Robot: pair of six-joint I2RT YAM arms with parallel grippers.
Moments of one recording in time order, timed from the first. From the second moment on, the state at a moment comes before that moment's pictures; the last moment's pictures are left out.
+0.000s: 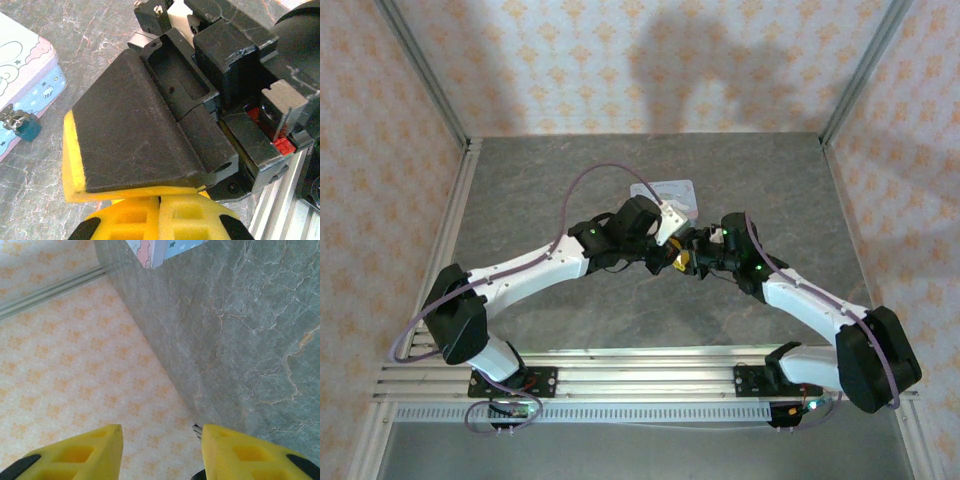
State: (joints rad) left arm -0.82 1.55 1.23 -0.43 0.21 -0.11; right arm 0.48 1.20 0.60 0.11 -0.57 1.65
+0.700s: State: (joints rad) left arm -0.83 1.48 1.14 -0.41 0.21 -0.13; right arm 0.48 1.18 0.58 0.10 -0.56 1.64
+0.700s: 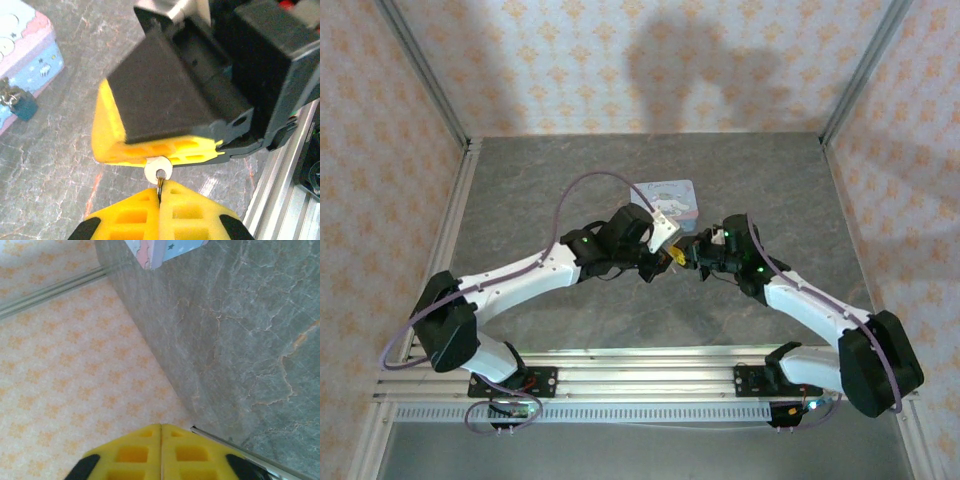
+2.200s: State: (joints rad) left arm -0.83 0.94 0.68 -0.01 0.10 -0.66; right arm 0.52 1.09 0.84 0.01 -0.63 0.64
